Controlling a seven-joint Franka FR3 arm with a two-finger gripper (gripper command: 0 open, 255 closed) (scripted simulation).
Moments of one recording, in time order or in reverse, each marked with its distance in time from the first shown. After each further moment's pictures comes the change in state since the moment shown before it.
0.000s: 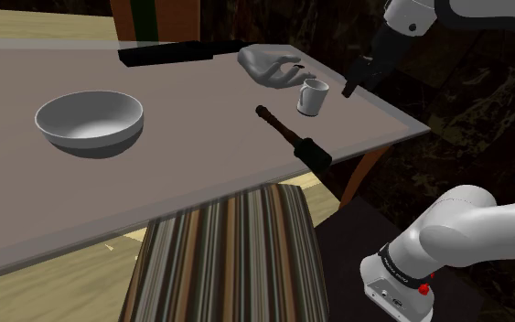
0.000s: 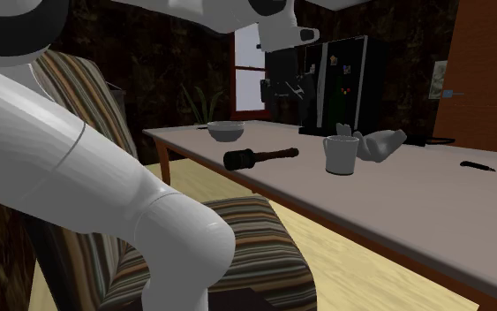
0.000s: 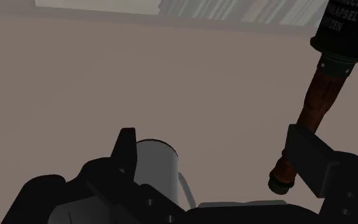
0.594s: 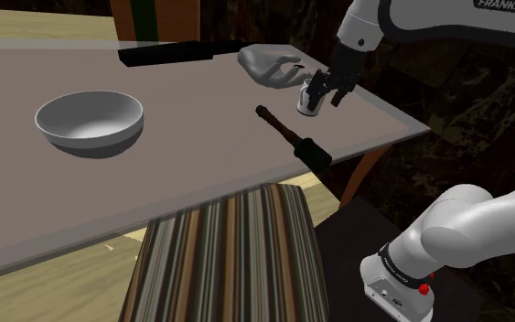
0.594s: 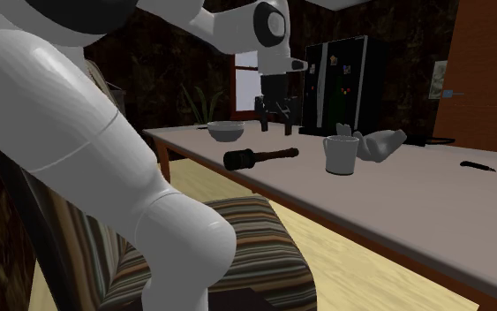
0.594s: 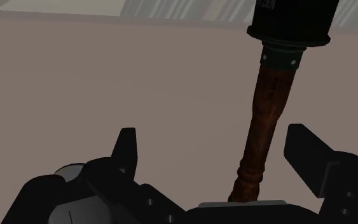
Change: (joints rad) arm 0.032 0.187 0.075 0.029 0.097 0.070 0.112
